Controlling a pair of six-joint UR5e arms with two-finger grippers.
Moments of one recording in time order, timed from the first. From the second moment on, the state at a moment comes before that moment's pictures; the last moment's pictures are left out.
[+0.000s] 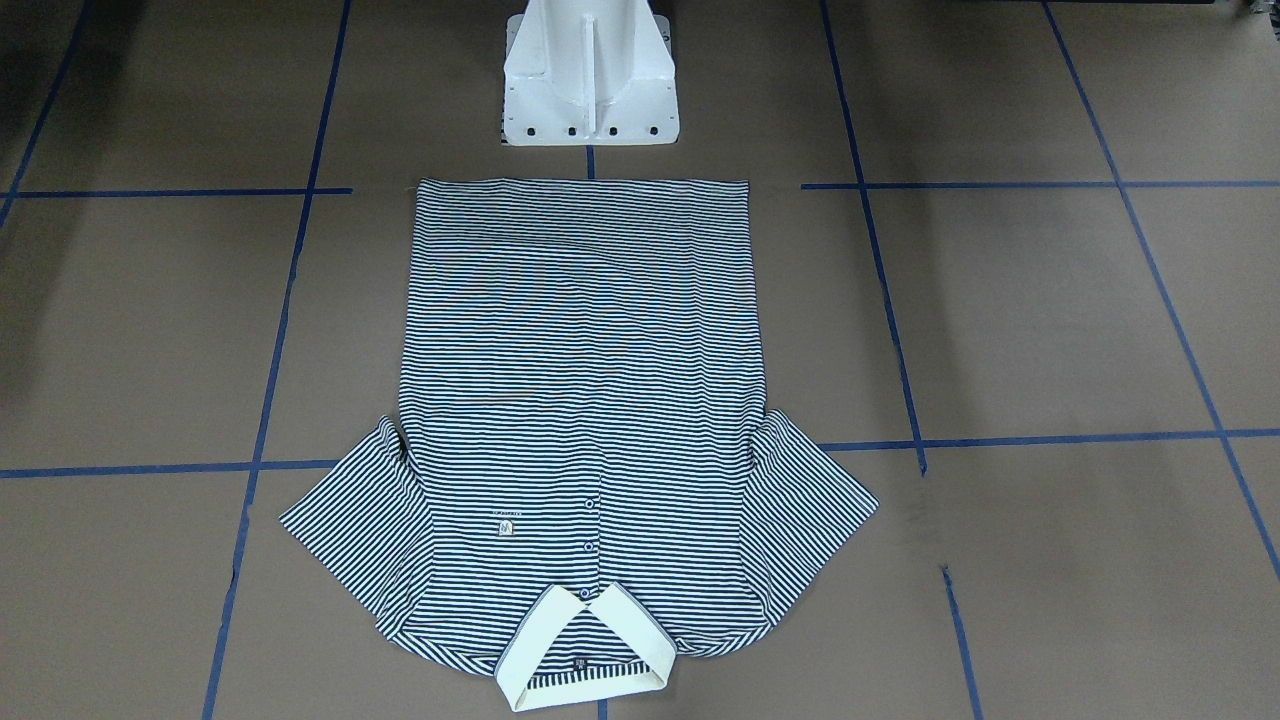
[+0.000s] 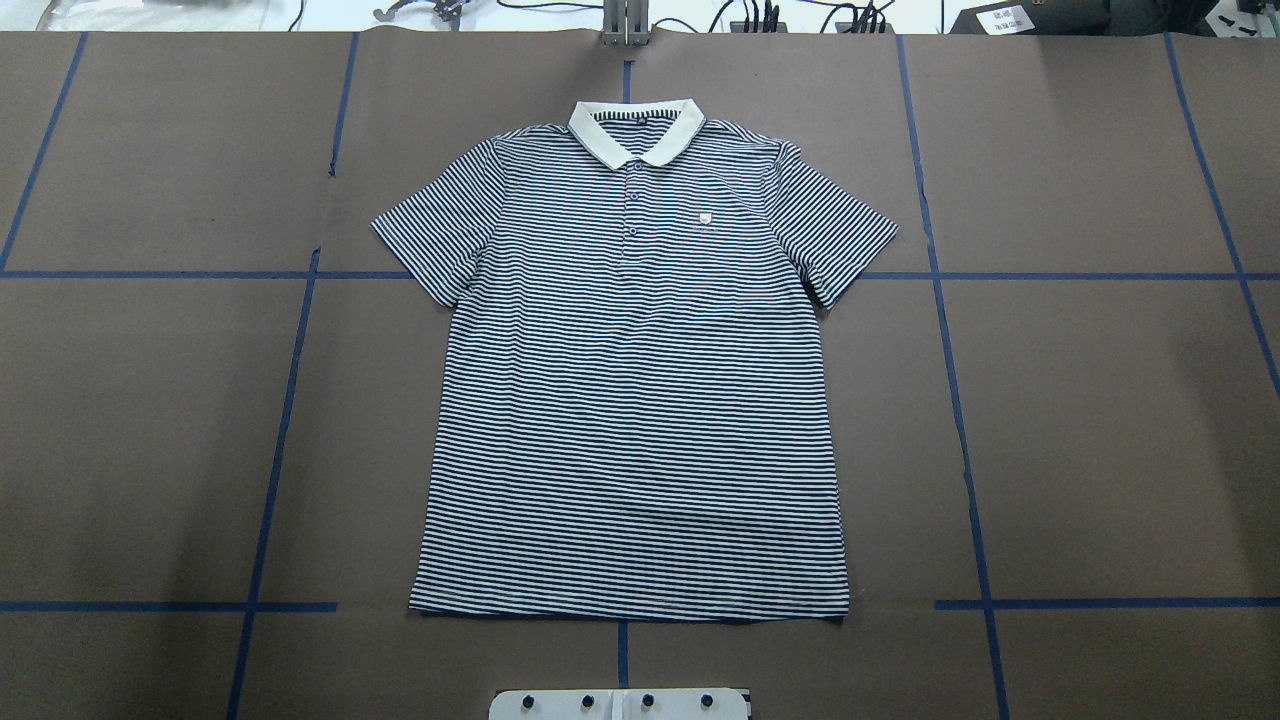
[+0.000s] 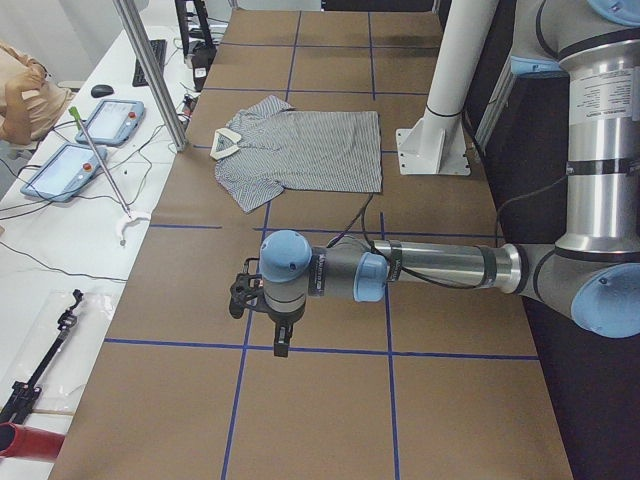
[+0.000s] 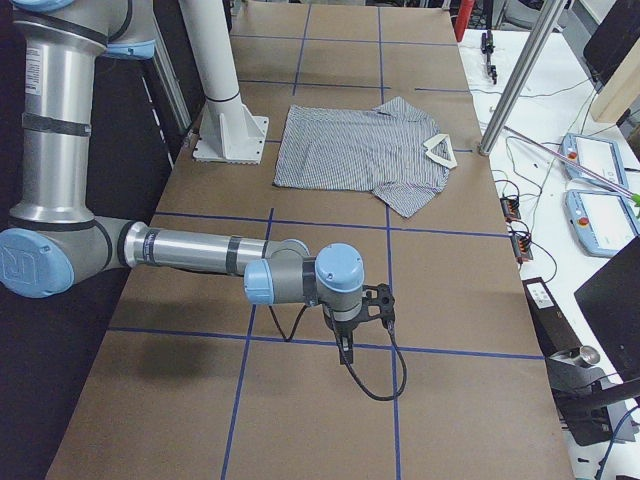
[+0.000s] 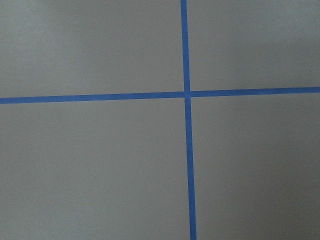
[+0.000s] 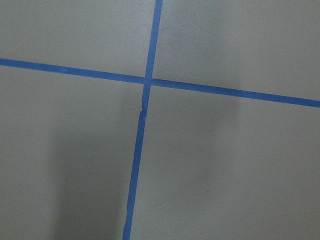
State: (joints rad) left arm -1.61 -1.48 -1.71 -1.64 -2.37 0.00; right arm 1.58 -1.71 1.66 -1.41 2.31 -0.05
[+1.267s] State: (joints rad) left arm -1.58 -1.69 -1.53 -2.32 -2.36 -0.04; right arm 1.53 -1.47 1.64 -1.36 2.35 -0.02
